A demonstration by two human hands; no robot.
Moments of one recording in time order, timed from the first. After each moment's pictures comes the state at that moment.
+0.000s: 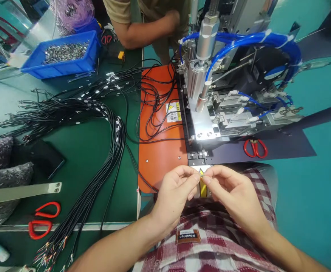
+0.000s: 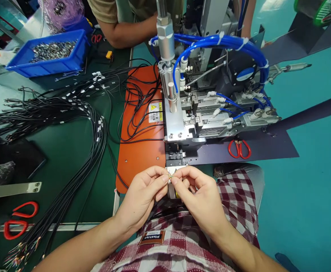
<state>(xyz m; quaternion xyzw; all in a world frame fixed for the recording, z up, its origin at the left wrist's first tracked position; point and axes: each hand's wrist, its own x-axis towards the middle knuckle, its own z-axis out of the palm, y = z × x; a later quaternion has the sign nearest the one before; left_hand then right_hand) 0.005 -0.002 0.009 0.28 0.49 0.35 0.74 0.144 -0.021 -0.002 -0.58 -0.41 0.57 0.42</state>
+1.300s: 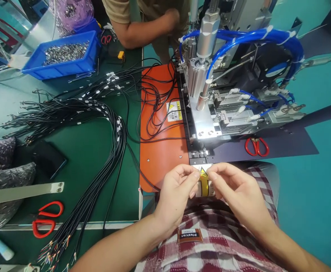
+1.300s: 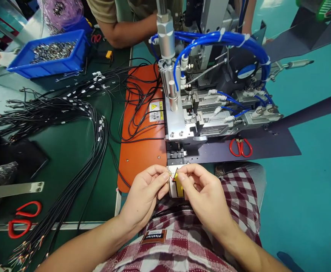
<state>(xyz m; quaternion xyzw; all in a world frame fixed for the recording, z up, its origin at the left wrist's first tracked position) 0.007 -0.005 0.004 0.29 0.51 0.37 0.72 0.146 -0.024 -0.004 -0.60 -0.42 0.54 0.41</state>
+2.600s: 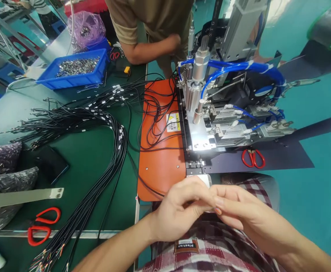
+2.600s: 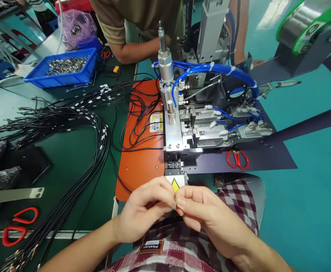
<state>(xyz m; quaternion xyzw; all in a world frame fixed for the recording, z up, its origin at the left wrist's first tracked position) -0.003 0.007 0.017 0.54 0.34 0.33 0.69 0.171 -0.015 0.019 -0.46 -0.34 0.77 0.27</state>
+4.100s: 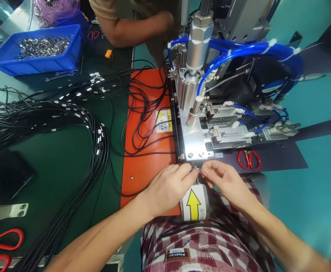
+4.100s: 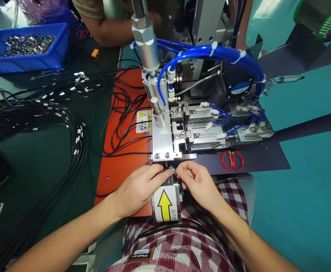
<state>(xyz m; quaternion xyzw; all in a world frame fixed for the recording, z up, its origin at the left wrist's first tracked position) -0.005 0.066 -0.025 0.95 0.29 0.12 0.09 0.187 0.043 -0.043 -0.59 -0.43 0.61 0.31</state>
